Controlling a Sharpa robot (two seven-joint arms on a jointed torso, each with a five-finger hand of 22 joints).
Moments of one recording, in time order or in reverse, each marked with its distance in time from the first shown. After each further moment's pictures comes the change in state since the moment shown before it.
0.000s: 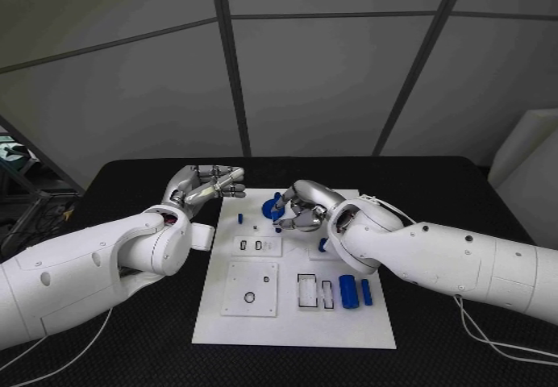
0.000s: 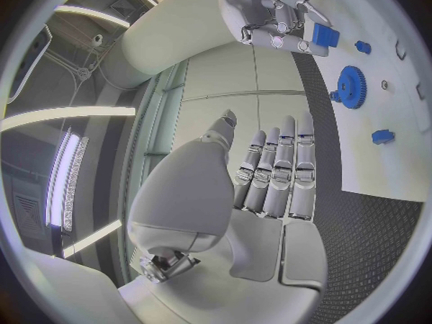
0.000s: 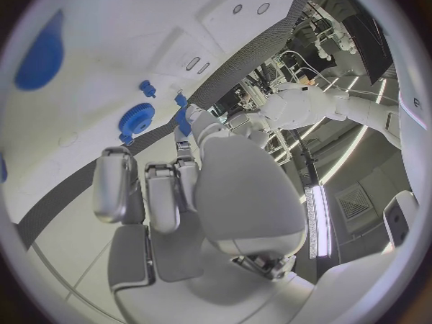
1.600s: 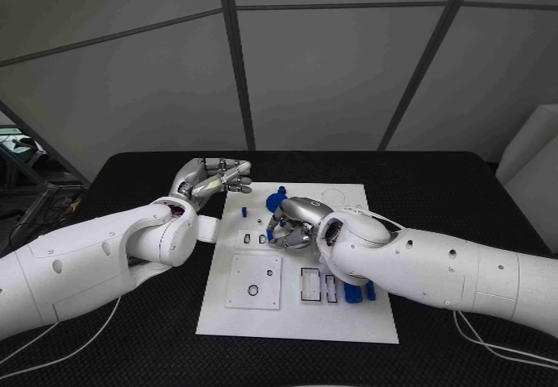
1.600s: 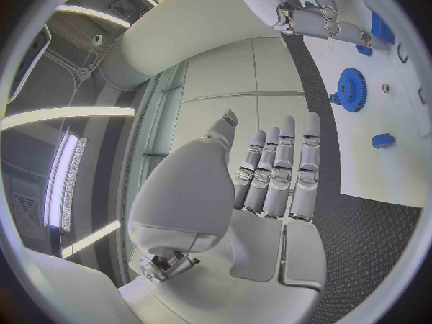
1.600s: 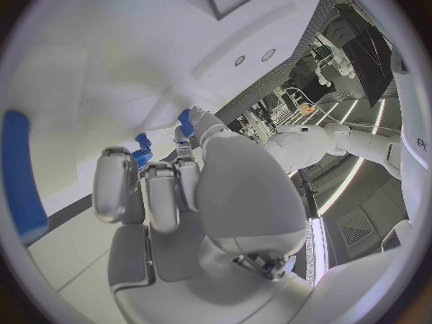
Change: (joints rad) left arm 0.000 0.008 0.000 -0.009 0.000 0.005 -0.004; left_hand 0.004 0.004 0.003 -0.003 0.000 0.000 0.000 0.000 0.000 0.000 0.000 0.000 0.000 0.000 0.000 0.000 0.001 -0.076 0.000 0.000 0.000 0.000; right arm -0.028 0.060 -0.040 -0.006 -0.163 0.099 -0.099; right_hand -0.021 -0.002 0.005 0.003 -0.005 0.001 0.001 0.000 0.000 0.000 0.000 -0.003 0.000 0.000 0.000 0.000 0.000 0.000 0.000 0.000 0.000 0.000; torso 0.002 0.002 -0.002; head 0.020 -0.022
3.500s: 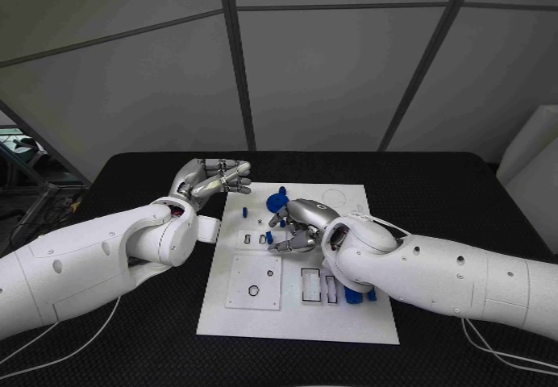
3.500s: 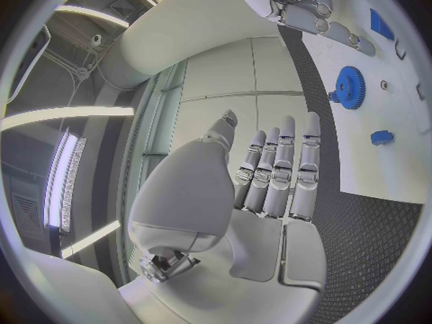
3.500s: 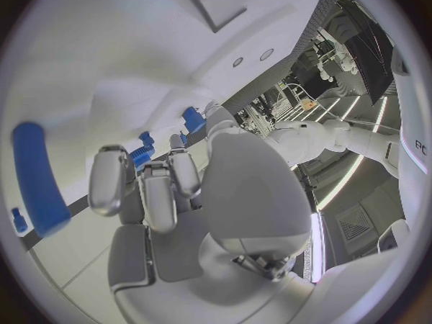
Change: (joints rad) left arm 0.000 -0.002 0.000 -0.005 0.000 0.002 -0.005; left_hand -0.005 0.004 -0.003 -0.003 0.000 0.007 0.005 -0.003 0.000 0.006 -0.005 0.000 0.001 0.006 0.002 -0.004 0.006 0.000 0.000 0.000 0.006 0.004; right arm -0.015 -0.045 -0.005 0.048 0.015 -0.085 0.008; right_hand -0.045 -0.121 -0.182 0.154 -0.029 -0.219 0.059 -0.056 -0.010 -0.079 0.057 -0.094 -0.011 -0.003 0.040 -0.005 0.000 0.000 -0.029 0.043 -0.025 -0.043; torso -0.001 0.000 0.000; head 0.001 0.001
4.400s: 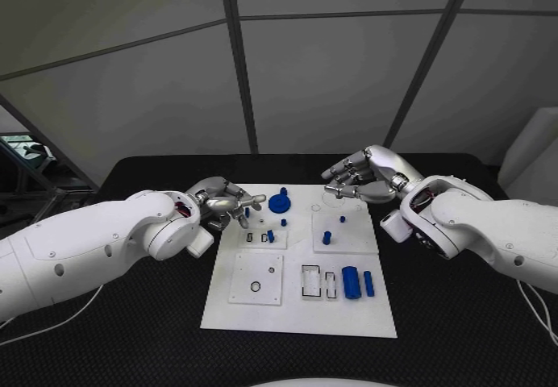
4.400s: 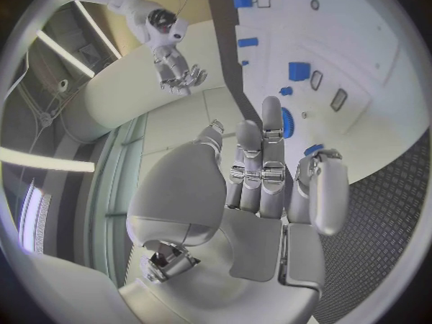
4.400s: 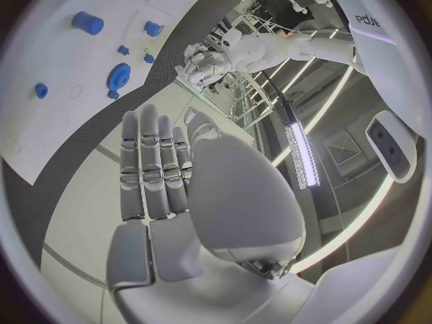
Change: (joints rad) left arm 0.032 -0.025 0.000 0.024 -0.449 0.248 -0.588; left_hand -0.149 0.028 -0.053 0.145 0.000 0.089 -0.127 0.250 0.213 0.247 -0.142 0.916 0.834 0.303 -0.144 0.092 0.253 -0.064 0.529 -0.140 0.985 1.088; right arm 0.102 -0.325 0.053 0.116 0.630 0.016 0.416; right_hand 0.149 0.030 0.119 0.006 0.055 0.155 0.000 0.003 -0.002 -0.219 0.015 -1.103 -1.029 -0.257 0.044 -1.193 -0.912 0.109 -0.469 0.042 -0.814 -0.835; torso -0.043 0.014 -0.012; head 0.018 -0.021
